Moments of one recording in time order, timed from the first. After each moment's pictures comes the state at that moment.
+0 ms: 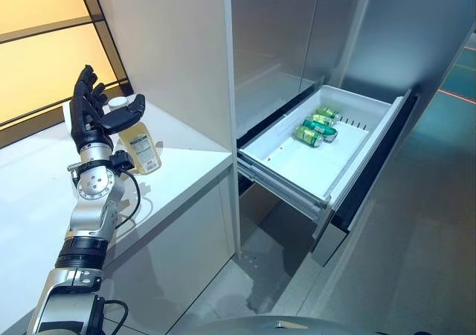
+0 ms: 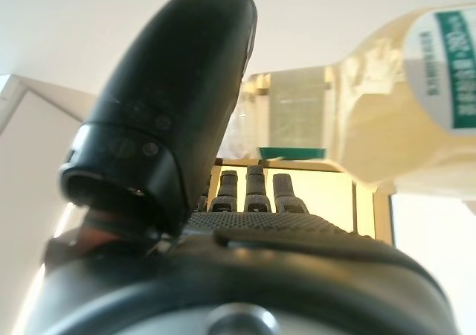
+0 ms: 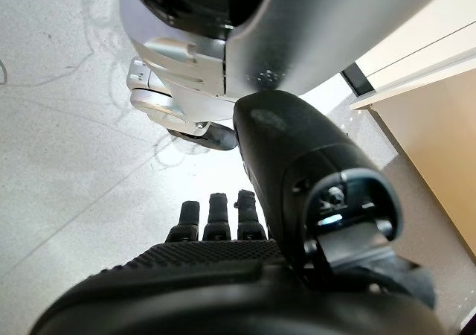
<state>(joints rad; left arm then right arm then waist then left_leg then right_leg) -0.31 0.56 0.07 0.26 -0.45 -0.17 0.36 0.05 -0.29 0.25 1.26 0.09 0.09 0.12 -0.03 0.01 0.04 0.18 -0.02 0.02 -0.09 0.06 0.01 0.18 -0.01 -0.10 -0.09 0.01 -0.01</state>
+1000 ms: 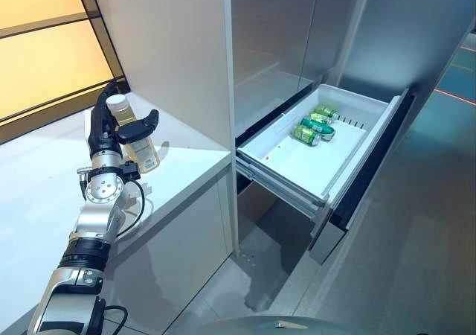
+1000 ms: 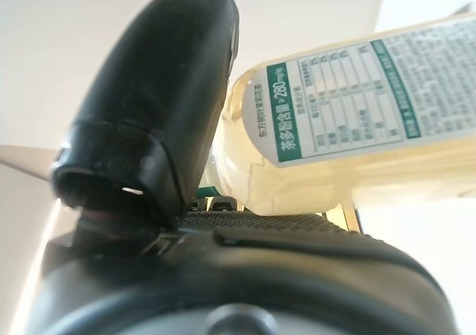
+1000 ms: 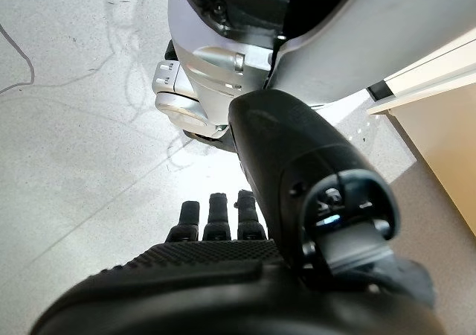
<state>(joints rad) -0.31 0.56 0.02 0.34 -0.32 -0.16 0.31 0.06 -0.29 0.25 1.25 0.06 0.11 0.14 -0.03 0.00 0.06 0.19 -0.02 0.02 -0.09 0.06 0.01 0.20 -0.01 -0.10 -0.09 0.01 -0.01</state>
